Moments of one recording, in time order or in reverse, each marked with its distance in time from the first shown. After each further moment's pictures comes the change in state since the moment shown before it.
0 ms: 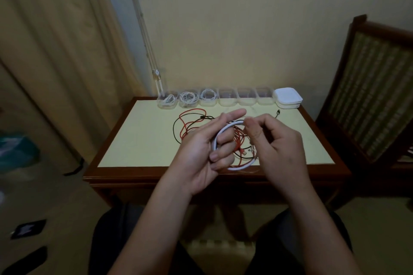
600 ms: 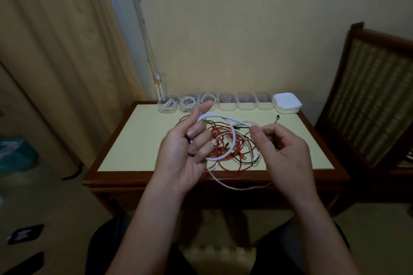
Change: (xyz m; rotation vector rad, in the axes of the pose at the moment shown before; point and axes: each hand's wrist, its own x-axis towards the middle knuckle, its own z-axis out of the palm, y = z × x) left_hand -0.012 0.023 0.003 -0.200 0.236 0.174; right_hand -0.005 -0.001 -0.008 0.098 0.035 0.175
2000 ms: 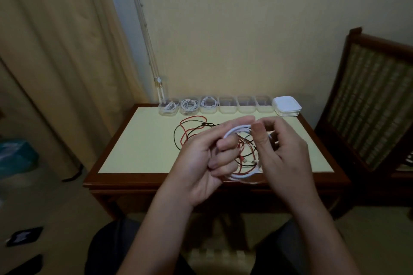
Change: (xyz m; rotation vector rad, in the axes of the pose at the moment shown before) left_hand -0.010 -0.015 0.012 0.162 -0.285 -0.188; right_hand 0.001 -0.016 0.002 -0.196 0.023 -0.173
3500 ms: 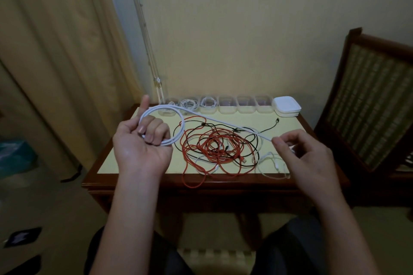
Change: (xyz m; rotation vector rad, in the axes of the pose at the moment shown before) left_hand -0.013 0.053 -0.039 -0.623 0.483 0.562; right_hand 0.001 0.049 -0.034 -0.085 0.005 0.159
